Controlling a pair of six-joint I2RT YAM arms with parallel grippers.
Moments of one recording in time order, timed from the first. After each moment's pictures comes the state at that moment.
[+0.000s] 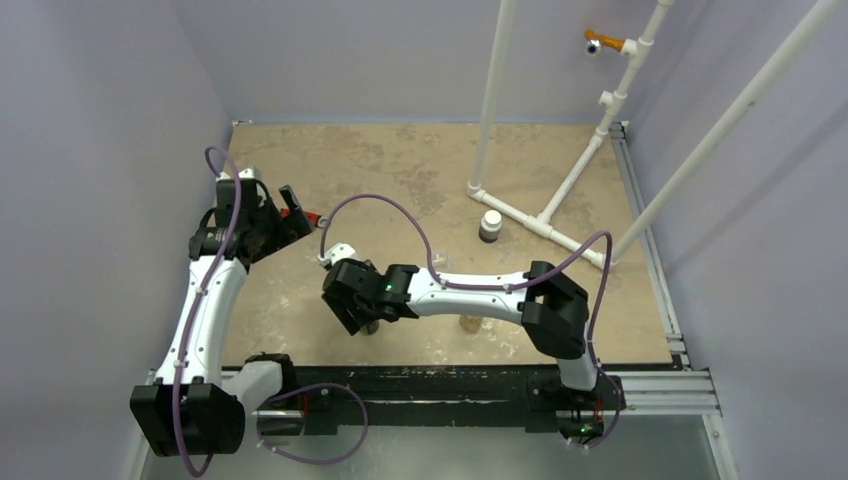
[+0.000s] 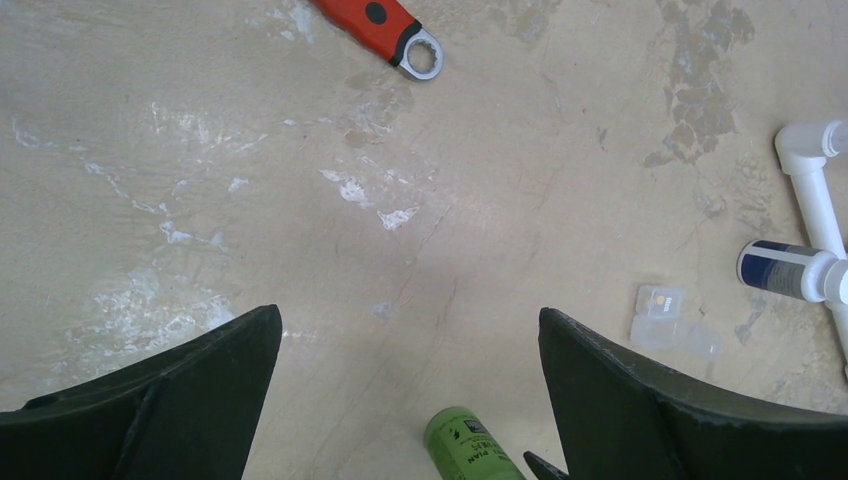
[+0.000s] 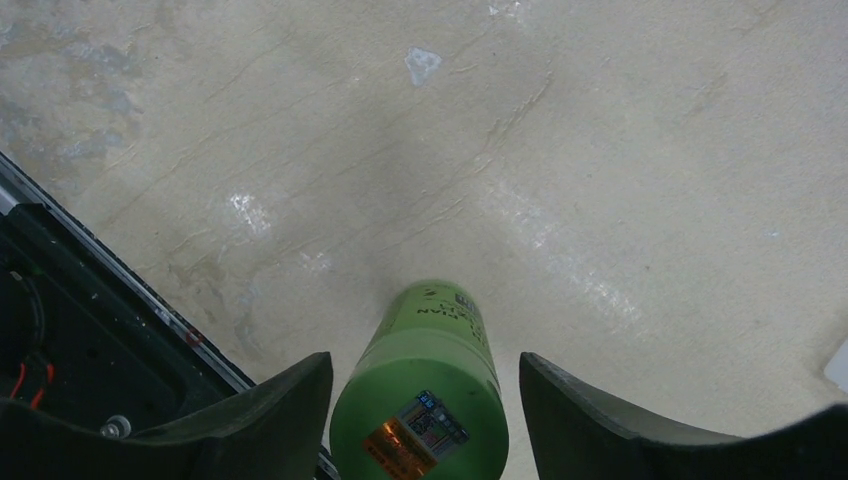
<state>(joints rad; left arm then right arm) 0.05 1.06 1.01 -0.77 0.07 -0.47 1.28 1.96 1.57 -0.57 0.28 0.46</state>
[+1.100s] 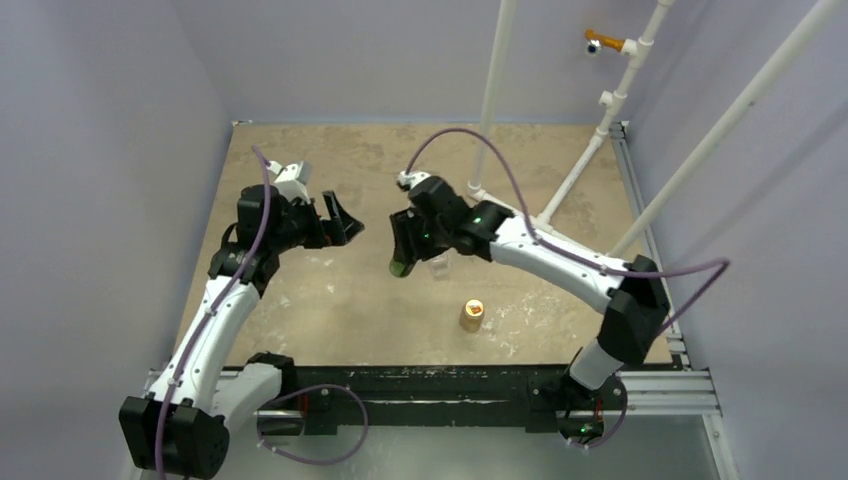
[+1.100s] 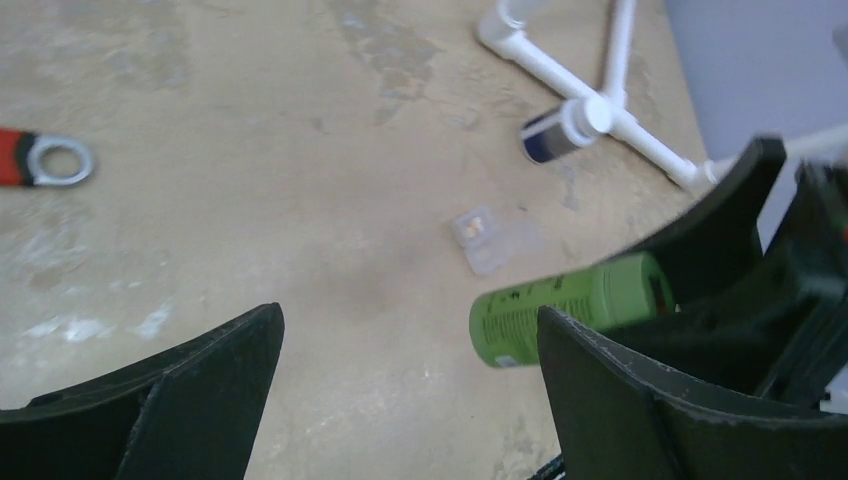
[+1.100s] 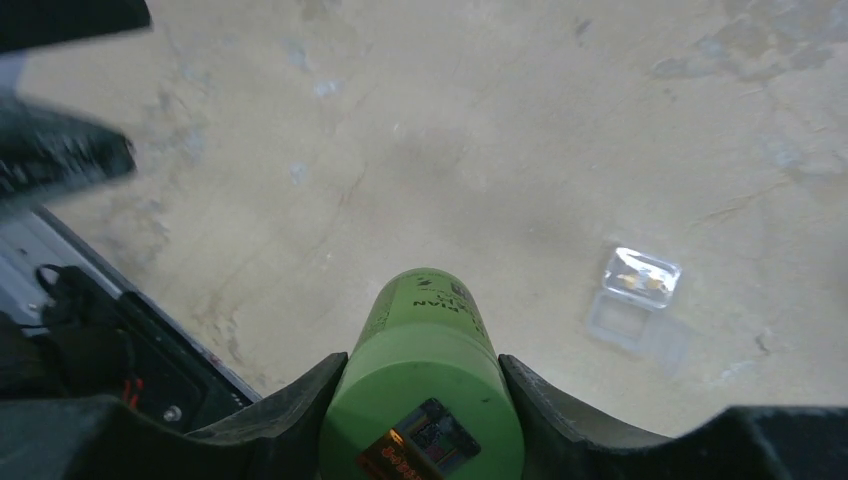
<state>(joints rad) -0.10 0.98 0.86 -0.43 0.39 -0.40 0.96 1.68 1.43 -0.61 0.05 0.44</state>
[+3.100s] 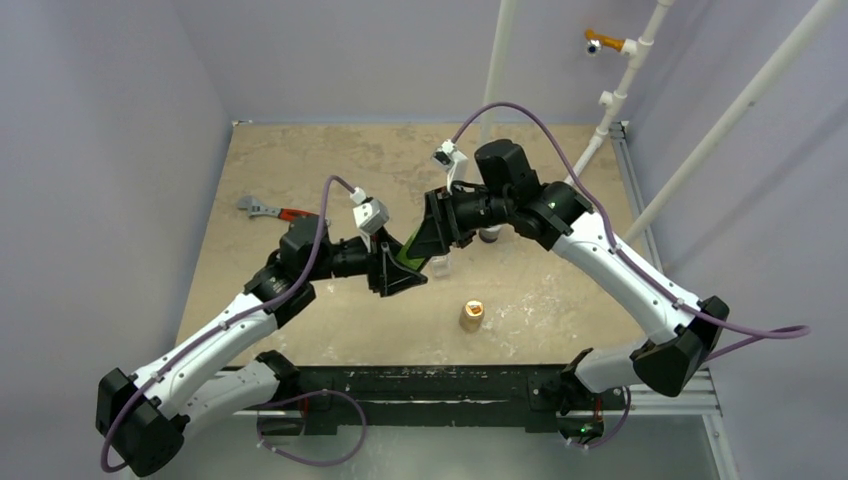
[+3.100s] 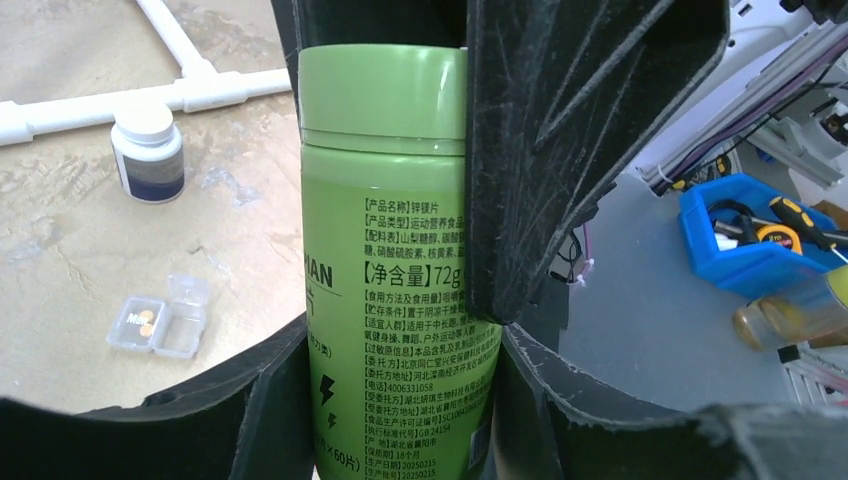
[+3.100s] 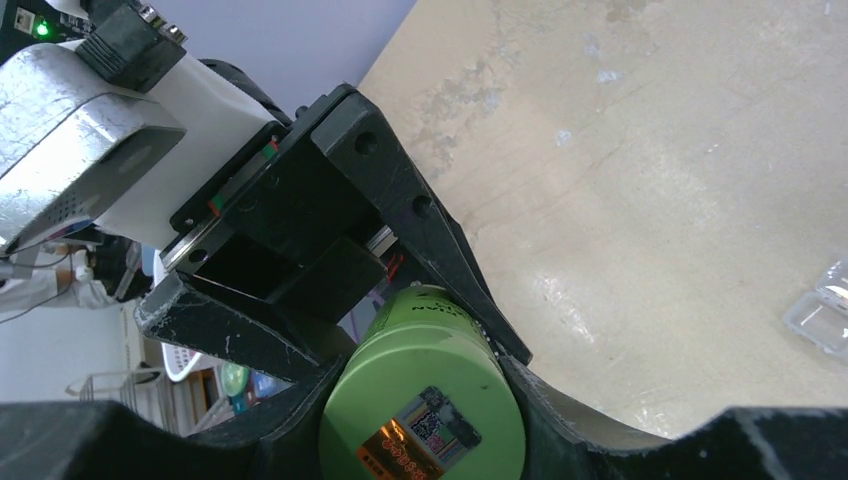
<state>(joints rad) -0.65 0.91 0.72 0.05 0.70 -0.31 0.74 1.39 1.49 -0.71 -0.63 0.44</state>
